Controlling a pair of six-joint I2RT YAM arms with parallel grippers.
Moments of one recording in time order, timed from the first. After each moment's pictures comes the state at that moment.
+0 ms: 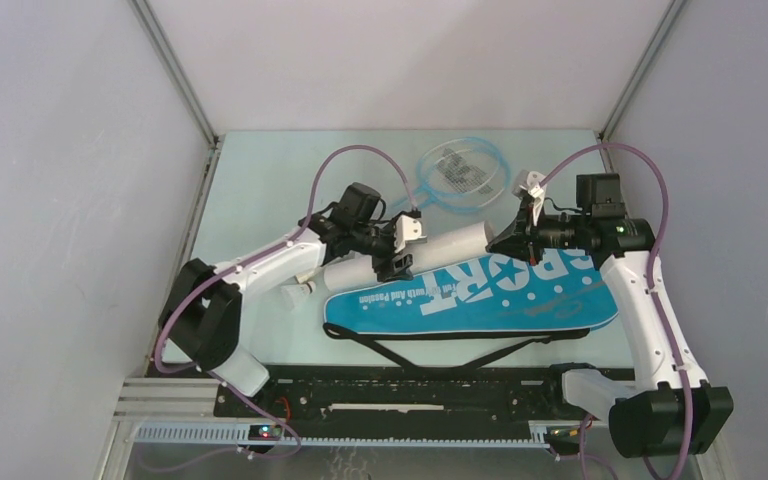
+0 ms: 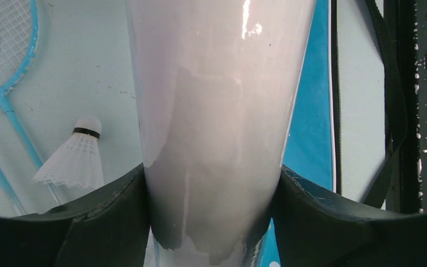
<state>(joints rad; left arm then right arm) -0.65 1.57 1.10 -0.33 0.67 0.63 0.05 1.11 1.13 -0.88 -1.08 -0.65</state>
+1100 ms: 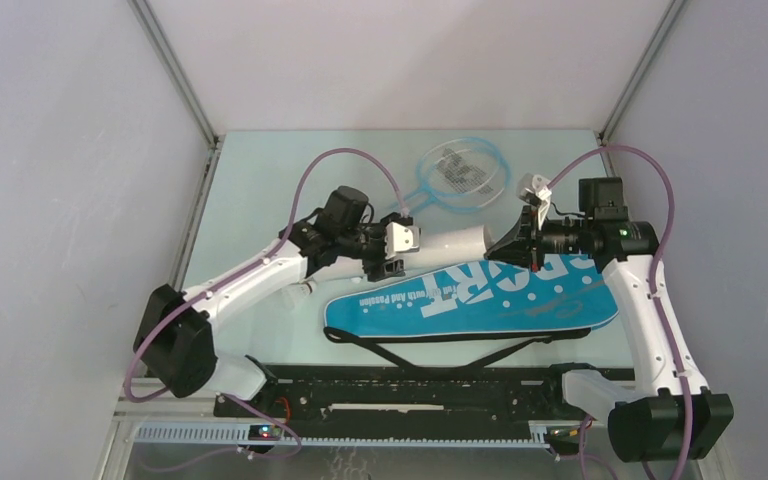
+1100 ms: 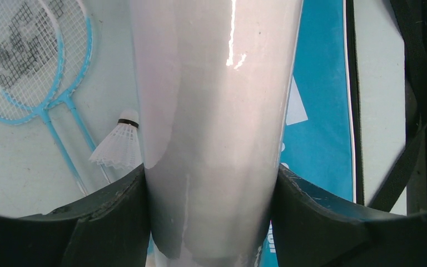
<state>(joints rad) -0.66 1.42 1.05 -0.36 0.57 0.72 0.02 1.09 1.13 -0.94 -1.18 -0.64</state>
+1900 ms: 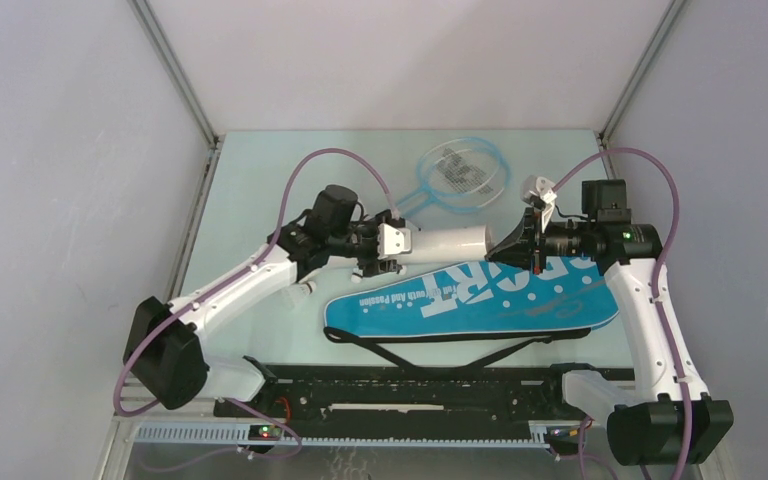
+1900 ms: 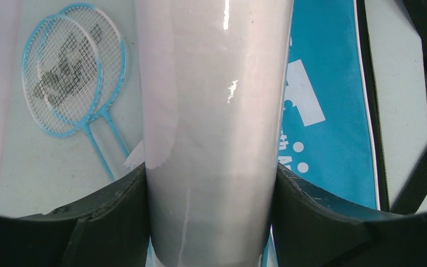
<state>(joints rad) -0.64 1.34 1.02 -0.32 0.58 0.80 0.01 1.07 1.13 -0.97 -1.22 -0.67</state>
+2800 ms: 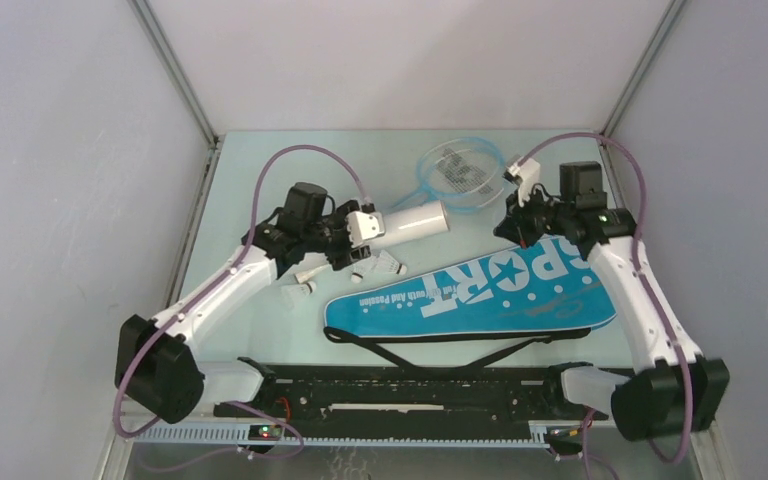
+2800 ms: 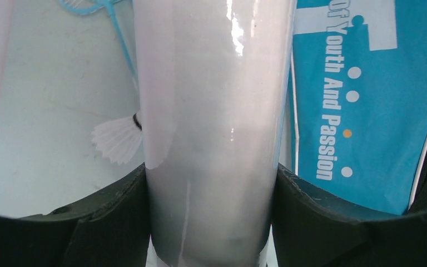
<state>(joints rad) -0.49 1.29 0.98 -0.44 0.44 0.80 0.09 1.14 1.14 -0.76 -0.70 -0.42</state>
